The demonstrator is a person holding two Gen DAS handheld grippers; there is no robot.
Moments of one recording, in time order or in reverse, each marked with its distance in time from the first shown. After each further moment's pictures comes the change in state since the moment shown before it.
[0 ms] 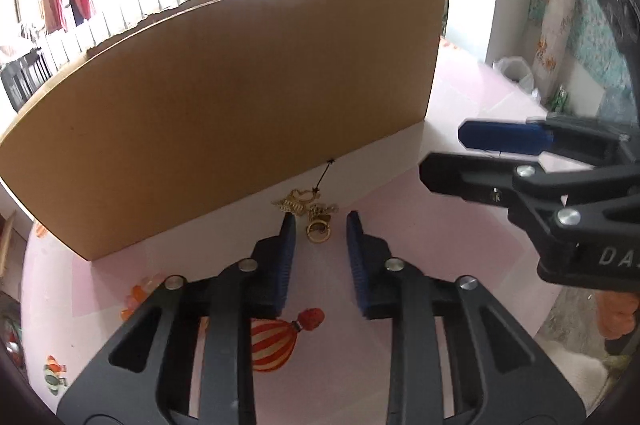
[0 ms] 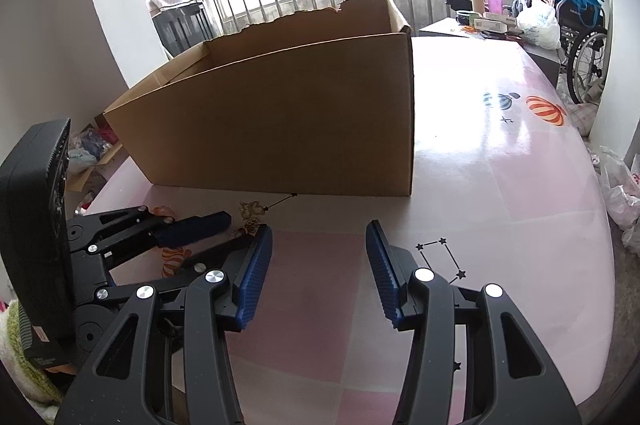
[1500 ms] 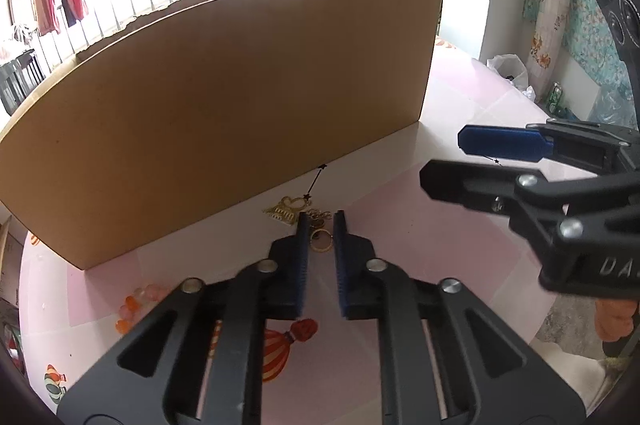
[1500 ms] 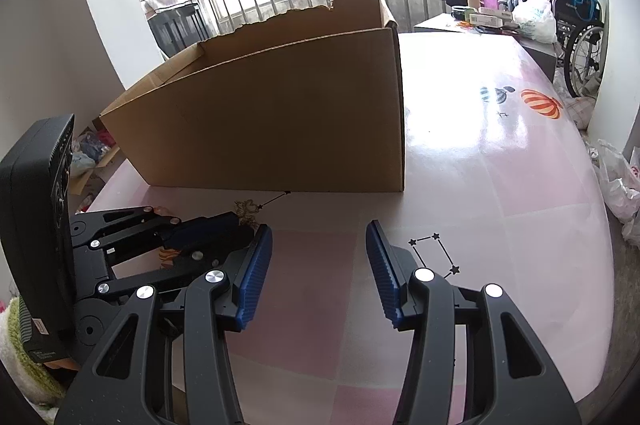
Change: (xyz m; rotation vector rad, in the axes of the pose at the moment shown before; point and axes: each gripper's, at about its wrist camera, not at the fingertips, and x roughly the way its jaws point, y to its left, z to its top) left arm 0.008 0.001 0.006 0.031 0.008 -0.011; right arm 0.000 -0.001 -0.003 0.018 0.009 -0.001
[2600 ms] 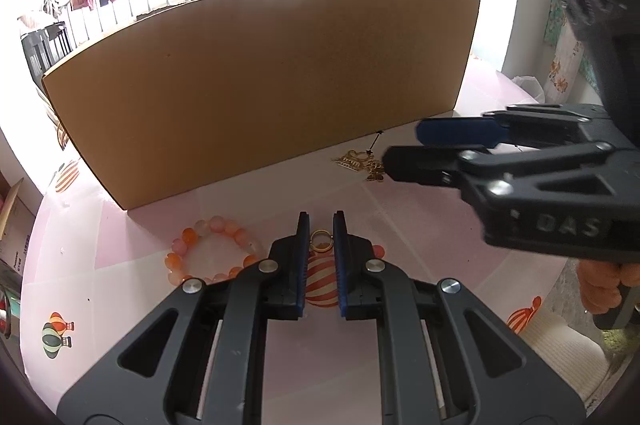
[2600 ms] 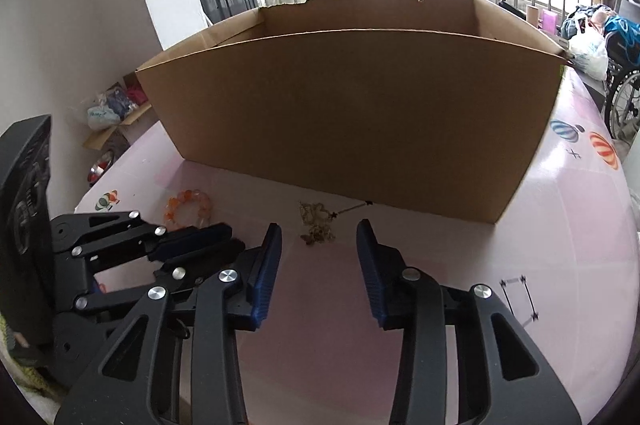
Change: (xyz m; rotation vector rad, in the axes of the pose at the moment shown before) left arm -0.022 0.016 -0.034 -0.109 -0.039 0.041; right arm 0.032 0.047 0.011 -0.173 0.055 0.081
